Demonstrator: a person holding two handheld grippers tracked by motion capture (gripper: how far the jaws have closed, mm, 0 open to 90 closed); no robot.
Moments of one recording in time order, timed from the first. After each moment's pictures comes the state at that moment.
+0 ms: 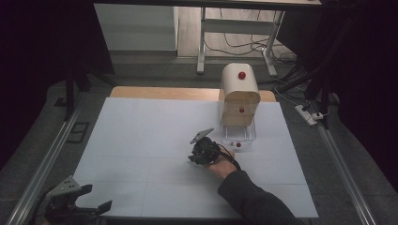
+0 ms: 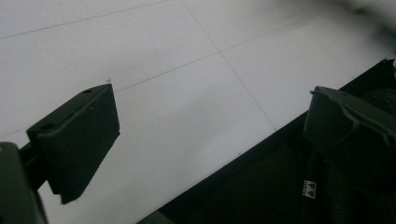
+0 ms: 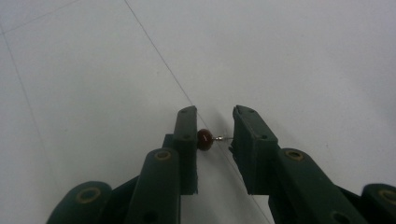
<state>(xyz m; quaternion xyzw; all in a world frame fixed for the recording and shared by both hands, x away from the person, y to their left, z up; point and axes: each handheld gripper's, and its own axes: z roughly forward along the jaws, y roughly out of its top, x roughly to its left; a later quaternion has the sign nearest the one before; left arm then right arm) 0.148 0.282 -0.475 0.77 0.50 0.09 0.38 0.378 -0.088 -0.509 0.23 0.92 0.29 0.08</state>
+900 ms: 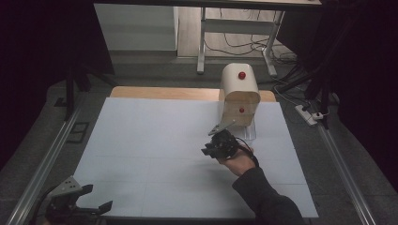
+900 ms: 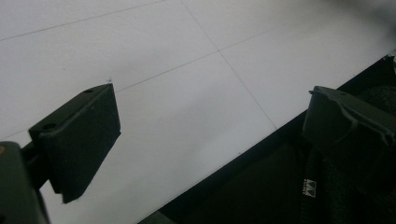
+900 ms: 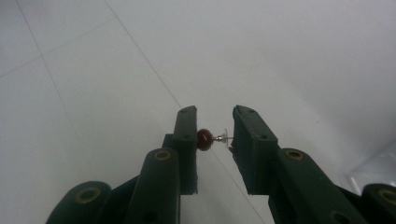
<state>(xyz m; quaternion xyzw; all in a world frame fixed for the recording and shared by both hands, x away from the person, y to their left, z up) 0.148 0.281 -0.475 0.78 0.50 0.09 0.37 0.377 -0.137 -0.462 0.26 0.90 0.33 0.08</state>
